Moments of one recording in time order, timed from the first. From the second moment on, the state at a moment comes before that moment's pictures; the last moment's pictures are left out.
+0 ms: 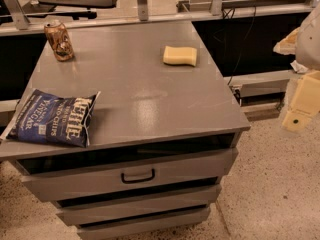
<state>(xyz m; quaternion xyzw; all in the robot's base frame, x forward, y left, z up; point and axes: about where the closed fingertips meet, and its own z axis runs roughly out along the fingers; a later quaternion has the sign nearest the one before) 0.438 -0.217 0.977 -0.60 0.78 -0.03 0.16</state>
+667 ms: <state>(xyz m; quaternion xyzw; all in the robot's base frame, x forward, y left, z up) 0.452 -0.207 0.973 -0.61 0.78 -0.02 0.18</state>
